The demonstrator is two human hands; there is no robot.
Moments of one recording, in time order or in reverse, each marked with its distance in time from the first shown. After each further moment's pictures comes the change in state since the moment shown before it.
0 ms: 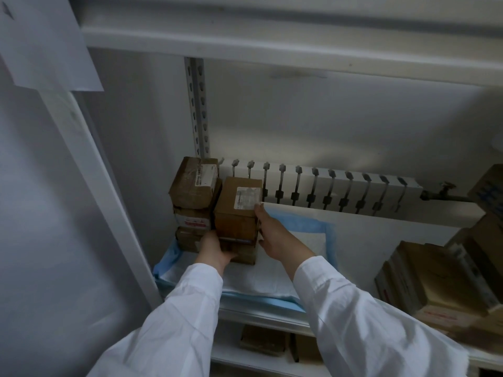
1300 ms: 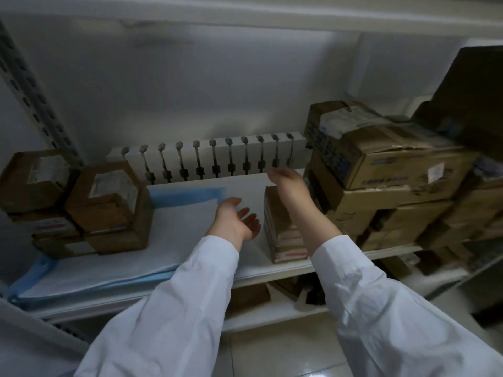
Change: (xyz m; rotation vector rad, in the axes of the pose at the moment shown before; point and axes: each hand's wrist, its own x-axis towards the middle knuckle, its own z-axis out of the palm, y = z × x) left_hand -0.084 -0.168 0.189 0.239 -0.206 -0.347; right_hand -0.119 -0.004 -0.234 -0.236 0.660 -0.231
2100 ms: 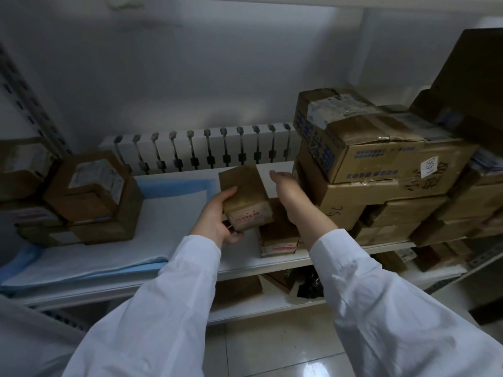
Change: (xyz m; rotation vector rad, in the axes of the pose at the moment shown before) left_hand 0.015 -0.015 -0.002 0.083 0.011 0.050; right_hand 0.027 0.024 -0.029 -0.070 -0.139 0.226
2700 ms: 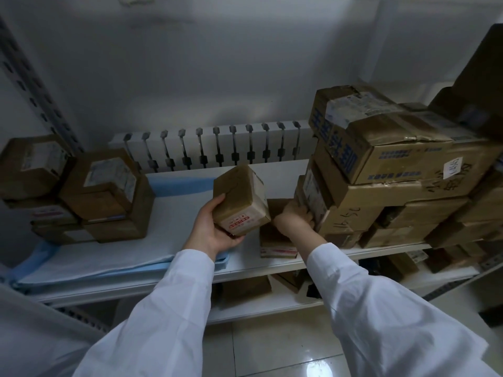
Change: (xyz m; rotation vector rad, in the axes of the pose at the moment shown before) left_hand 0.004 0.001 -0.045 -0.218 -0.135 0.005; right_hand 0.025 0.052 0.038 -0.587 0.150 0.169
